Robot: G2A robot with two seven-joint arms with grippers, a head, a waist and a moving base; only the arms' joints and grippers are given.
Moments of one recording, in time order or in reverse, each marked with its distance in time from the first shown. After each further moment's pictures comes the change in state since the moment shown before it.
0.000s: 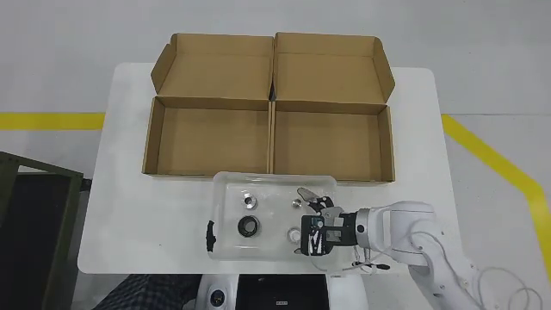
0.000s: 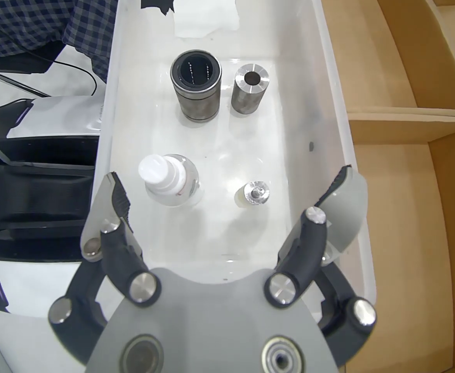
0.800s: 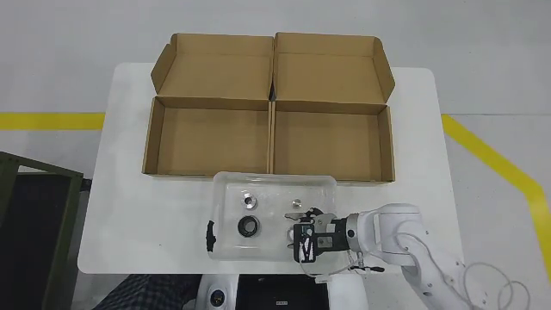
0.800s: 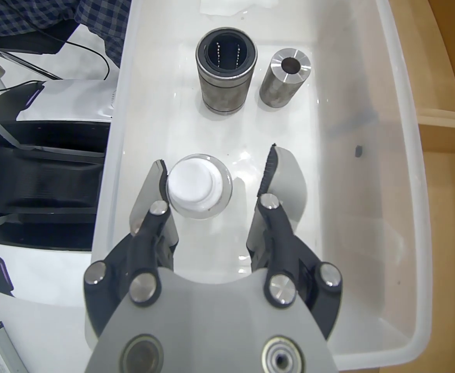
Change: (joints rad) left arm 0.000 0.000 0.000 0.000 0.000 0.000 0.000; right arm 0.035 0.012 -0.085 0.048 -0.032 -0.007 0.003
